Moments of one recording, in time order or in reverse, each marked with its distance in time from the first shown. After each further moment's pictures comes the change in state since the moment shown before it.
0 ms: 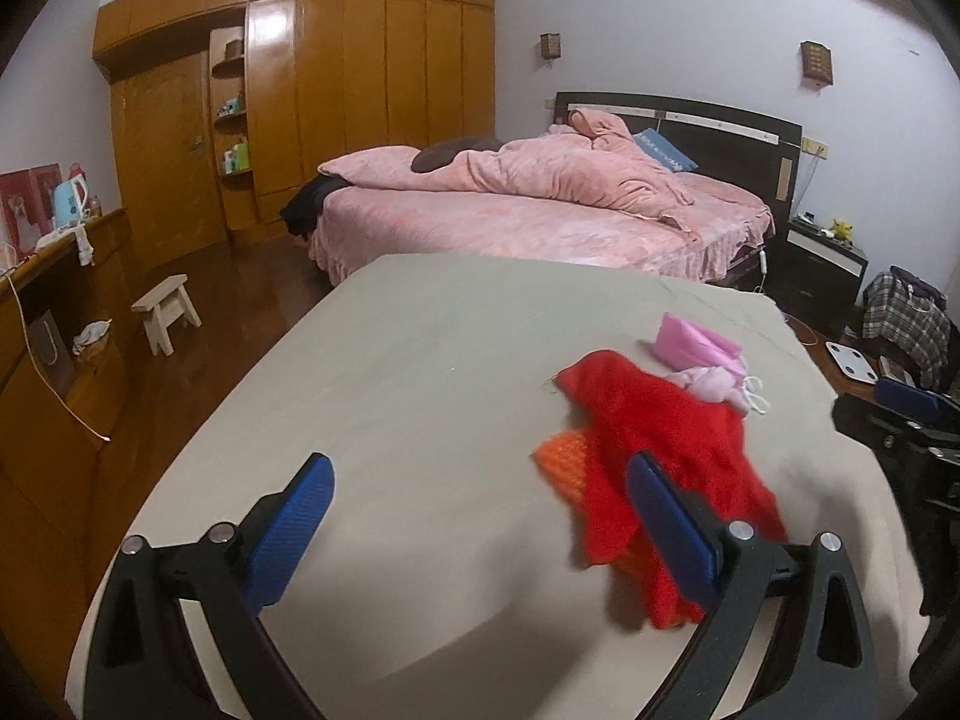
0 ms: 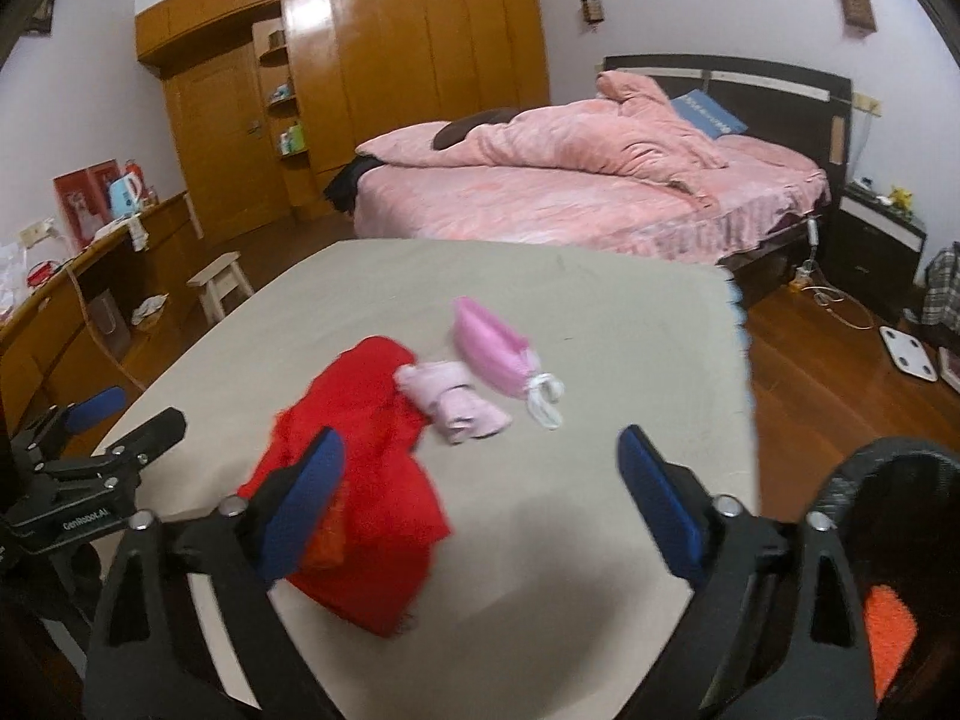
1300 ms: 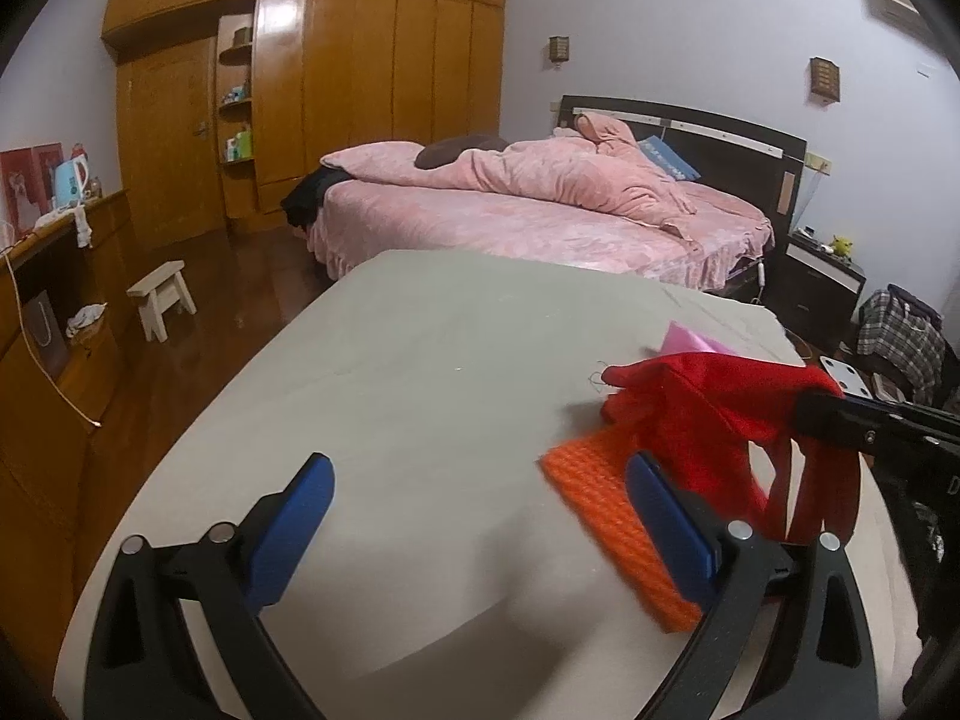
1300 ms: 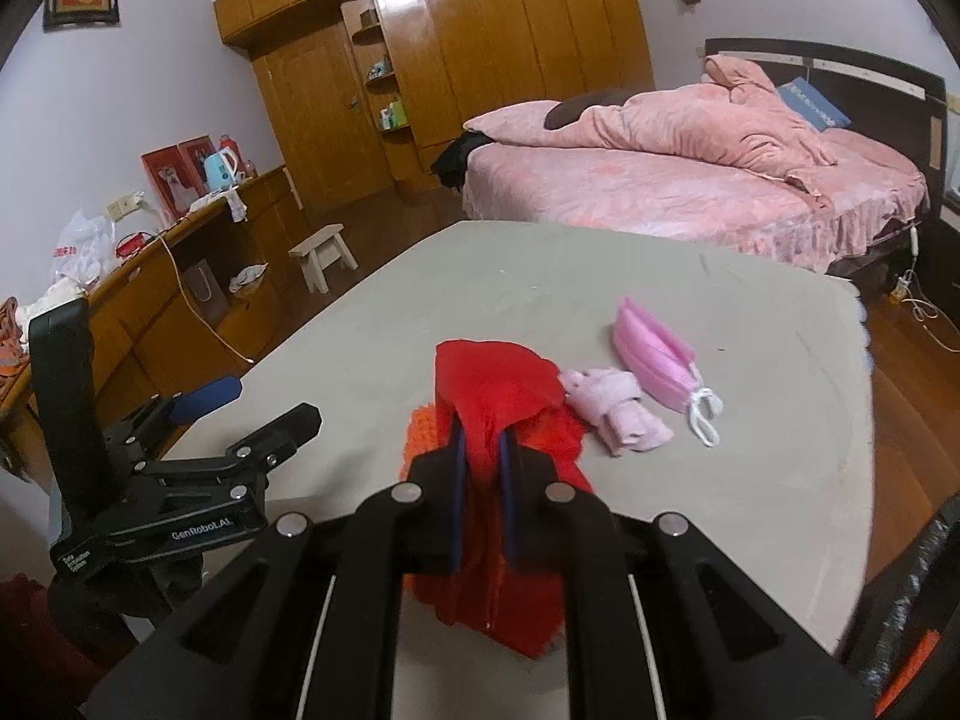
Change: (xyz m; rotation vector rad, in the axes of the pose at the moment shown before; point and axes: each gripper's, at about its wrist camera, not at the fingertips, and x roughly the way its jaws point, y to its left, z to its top) left arm 0.001 0.007 0.000 -0.036 -0.003 -0.030; right arm -0.007 0.041 0.010 -0.059 0.052 0.243
